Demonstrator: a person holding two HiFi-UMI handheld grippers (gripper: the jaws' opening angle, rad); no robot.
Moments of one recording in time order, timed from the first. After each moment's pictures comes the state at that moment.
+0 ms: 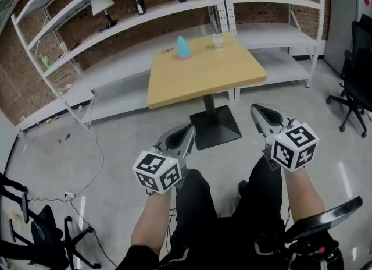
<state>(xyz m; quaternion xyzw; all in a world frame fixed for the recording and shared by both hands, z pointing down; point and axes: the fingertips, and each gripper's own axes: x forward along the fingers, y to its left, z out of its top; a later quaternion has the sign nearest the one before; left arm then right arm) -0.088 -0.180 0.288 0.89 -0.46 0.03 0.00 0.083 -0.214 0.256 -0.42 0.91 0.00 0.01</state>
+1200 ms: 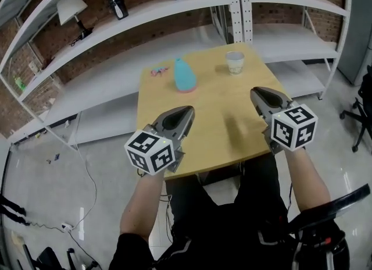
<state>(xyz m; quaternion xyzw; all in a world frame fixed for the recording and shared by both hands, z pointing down) -0.161 -0.570 0.273 0.92 -0.40 0.04 0.00 0.011 -0.610 0.264 -0.44 0.90 -0.02 -0.01</state>
